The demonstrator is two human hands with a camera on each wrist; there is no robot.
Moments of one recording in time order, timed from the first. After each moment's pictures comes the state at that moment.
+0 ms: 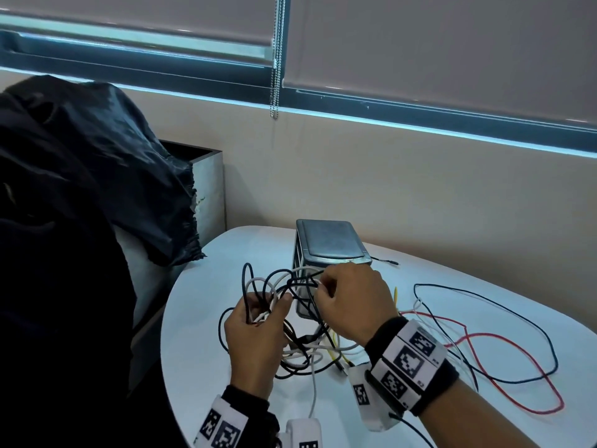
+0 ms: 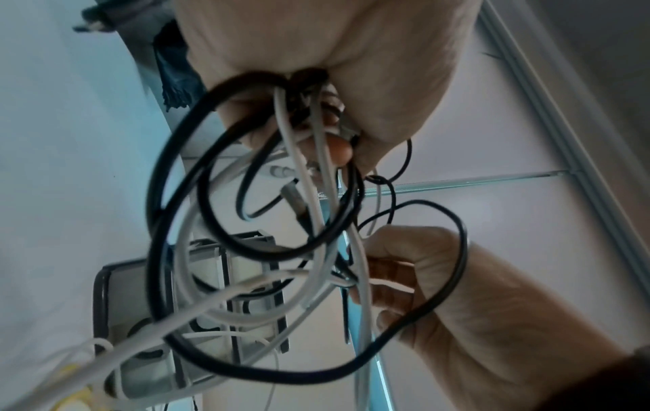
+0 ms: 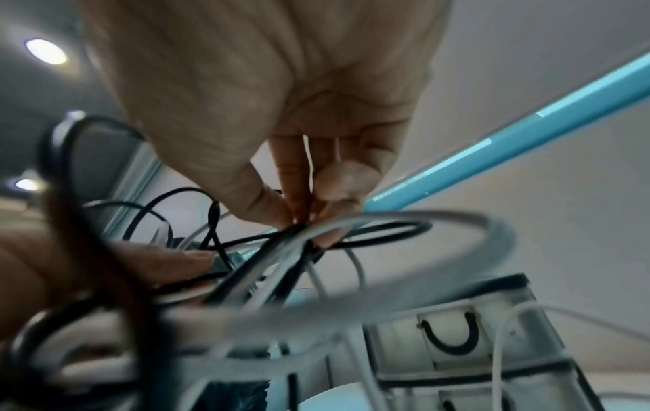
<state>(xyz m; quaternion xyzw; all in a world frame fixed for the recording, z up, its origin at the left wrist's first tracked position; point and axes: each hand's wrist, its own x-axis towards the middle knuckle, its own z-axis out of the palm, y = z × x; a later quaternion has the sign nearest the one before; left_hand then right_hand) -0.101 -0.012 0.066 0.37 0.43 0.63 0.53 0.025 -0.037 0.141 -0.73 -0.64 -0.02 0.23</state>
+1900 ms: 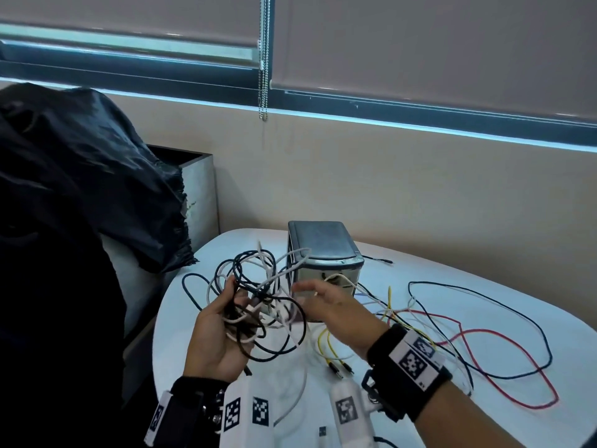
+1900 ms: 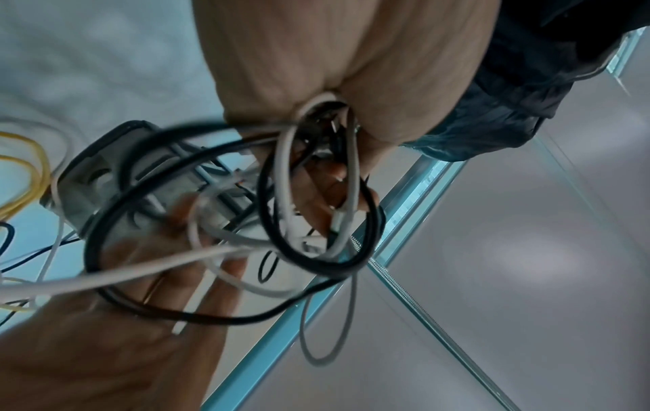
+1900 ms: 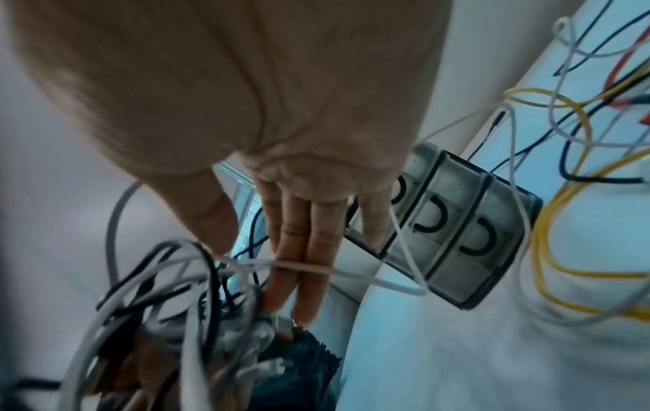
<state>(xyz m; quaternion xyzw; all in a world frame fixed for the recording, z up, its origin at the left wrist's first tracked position) -0.136 0.020 0.082 0.15 0.22 0.51 0.82 0.042 -0.028 0.108 -0.59 -0.54 0.47 0.39</state>
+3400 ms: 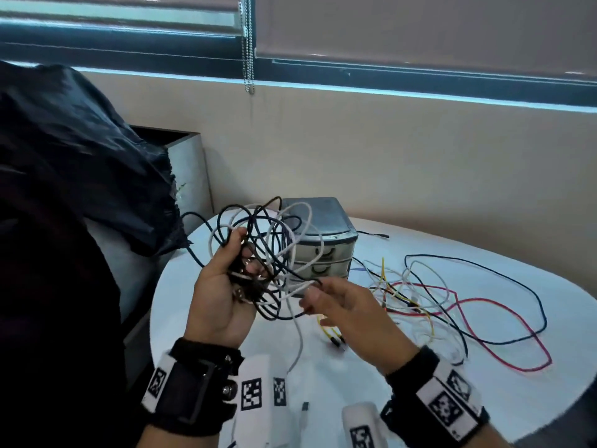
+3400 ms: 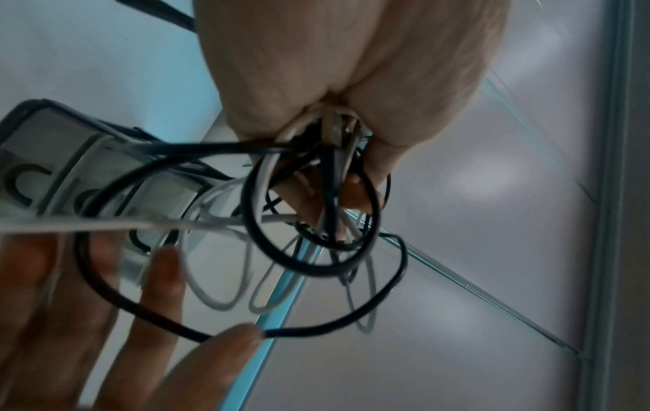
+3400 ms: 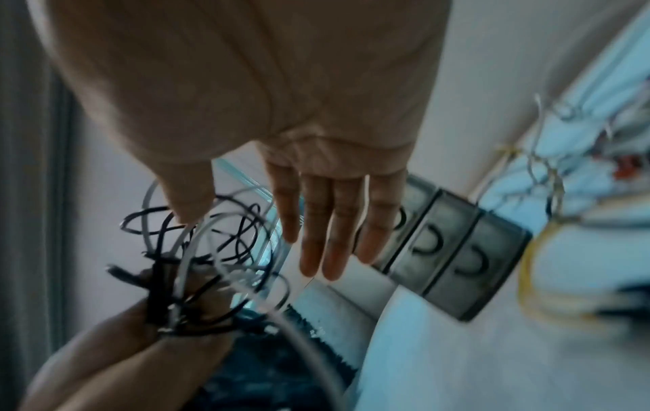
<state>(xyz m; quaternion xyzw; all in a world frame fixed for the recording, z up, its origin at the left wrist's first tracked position) -0.112 0.007 0.116 0.25 0.21 0.58 0.75 0.044 -0.081 0.100 -0.59 -0.50 0.42 0.47</state>
